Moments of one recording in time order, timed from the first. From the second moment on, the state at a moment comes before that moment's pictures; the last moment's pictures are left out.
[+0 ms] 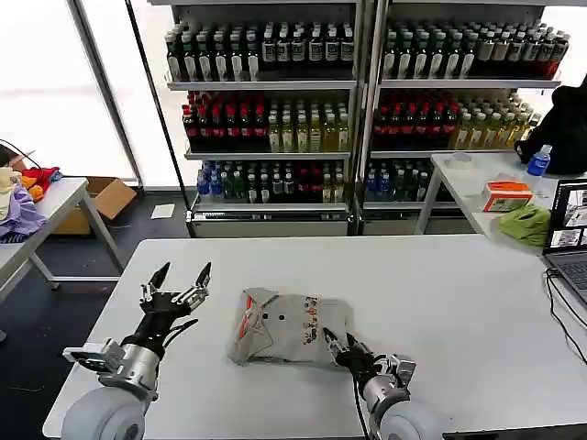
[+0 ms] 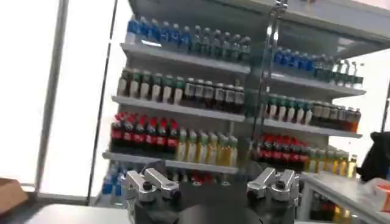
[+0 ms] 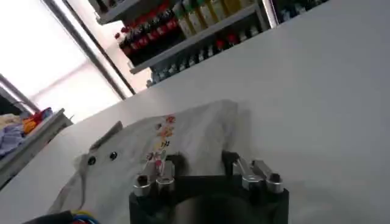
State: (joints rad) left arm 1.38 -1.15 -0.56 -2.20 -0.58 0.24 -0.12; right arm -1.23 1.14 0.10 1.92 0.92 -0.31 0.34
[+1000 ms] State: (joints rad) left arm 1.45 -1.18 -0.61 -2.23 -0.61 0.24 -0.11; right arm -1.27 0.97 0.31 1.98 0.72 -0.45 0.22
